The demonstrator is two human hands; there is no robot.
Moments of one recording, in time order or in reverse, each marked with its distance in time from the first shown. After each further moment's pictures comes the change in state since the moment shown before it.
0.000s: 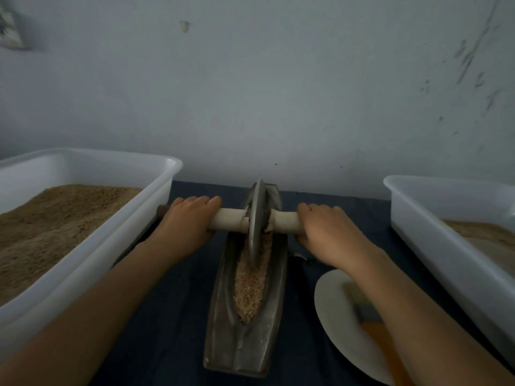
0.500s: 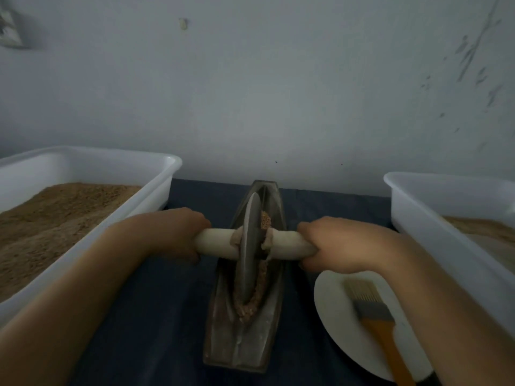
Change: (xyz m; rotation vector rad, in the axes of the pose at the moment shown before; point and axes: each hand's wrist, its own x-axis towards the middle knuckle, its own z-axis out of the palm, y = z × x) left_hand -0.013 0.002 -0.041 -0.052 -0.624 0.002; right_hand -0.022 -0.008 -0.053 0.234 -0.516 -0.092
